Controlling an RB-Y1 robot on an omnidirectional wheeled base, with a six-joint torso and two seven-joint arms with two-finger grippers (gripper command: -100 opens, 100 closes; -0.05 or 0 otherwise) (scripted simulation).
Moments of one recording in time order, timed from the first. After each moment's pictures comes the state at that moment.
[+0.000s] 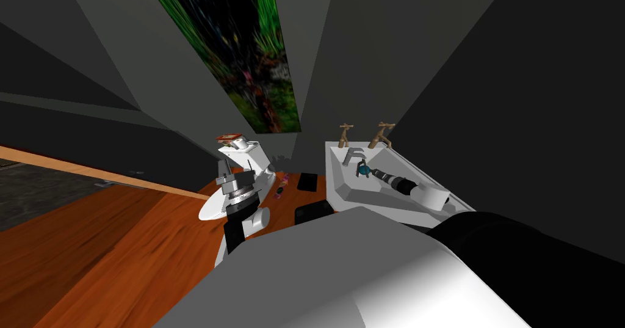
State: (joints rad) left arm 0.49 -0.03 0.02 -2.23 0.03 -0.55 0.10; right arm 0.69 -1.03 -0.16 -1.54 -2.72 0.29 -0.51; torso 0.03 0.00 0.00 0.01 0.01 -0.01
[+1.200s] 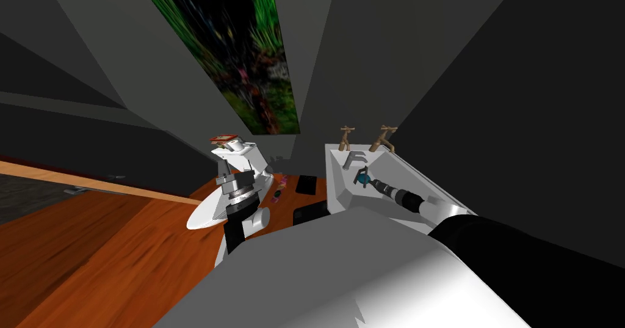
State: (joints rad) left arm 0.49 -0.03 0.02 -2.23 0.03 -0.55 0.10; right arm 0.95 -1.10 -0.08 -1.77 -3.08 0.23 -0.40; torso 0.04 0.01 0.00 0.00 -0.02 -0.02
